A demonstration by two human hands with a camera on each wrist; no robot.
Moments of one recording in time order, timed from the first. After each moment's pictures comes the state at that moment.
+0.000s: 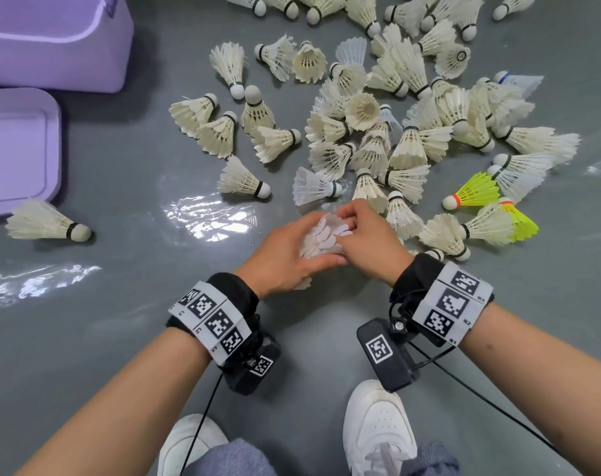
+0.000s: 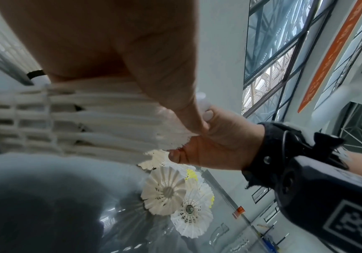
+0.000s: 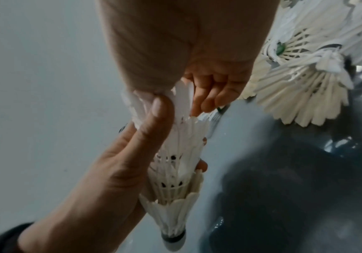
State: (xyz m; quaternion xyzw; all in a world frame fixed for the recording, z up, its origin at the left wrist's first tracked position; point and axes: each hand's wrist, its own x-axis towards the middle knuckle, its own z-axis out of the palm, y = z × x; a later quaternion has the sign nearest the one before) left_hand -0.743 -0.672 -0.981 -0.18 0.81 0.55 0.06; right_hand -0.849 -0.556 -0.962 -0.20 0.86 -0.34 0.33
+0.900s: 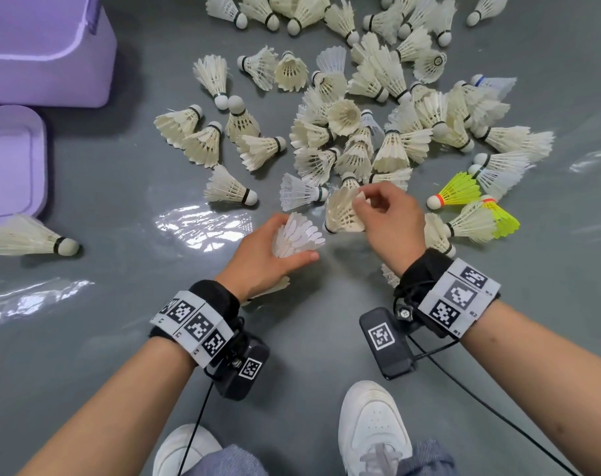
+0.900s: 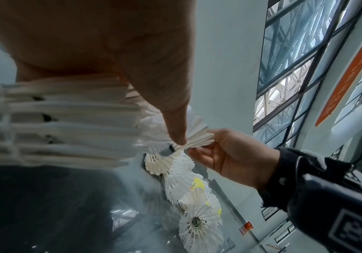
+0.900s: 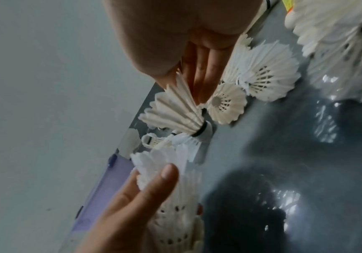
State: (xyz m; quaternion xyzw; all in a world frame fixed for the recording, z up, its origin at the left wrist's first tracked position) left_hand -0.739 -0.680 -0.985 -0.27 0.80 0.53 0.07; right_hand -0.873 -0.537 -0.956 -0.14 0.88 -0.43 0.12
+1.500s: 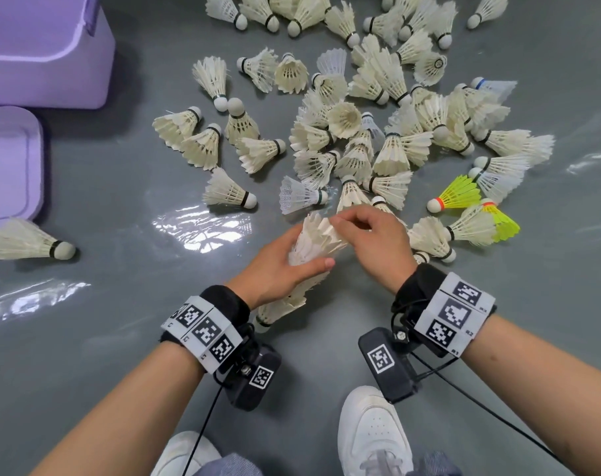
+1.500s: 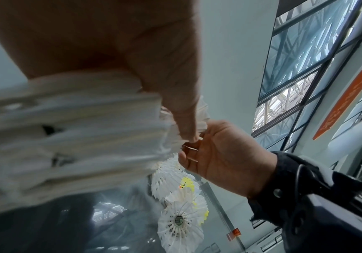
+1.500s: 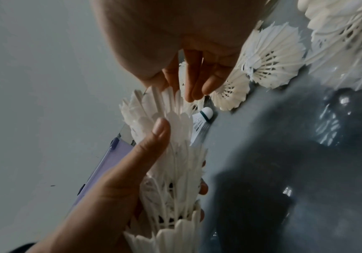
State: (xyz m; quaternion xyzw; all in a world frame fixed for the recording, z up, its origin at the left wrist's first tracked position) left_hand -0.748 -0.667 -0.987 -0.22 0.75 0.62 0.09; right_hand -0.859 -0.539 -0.962 -0.16 0.87 -0.42 0.22
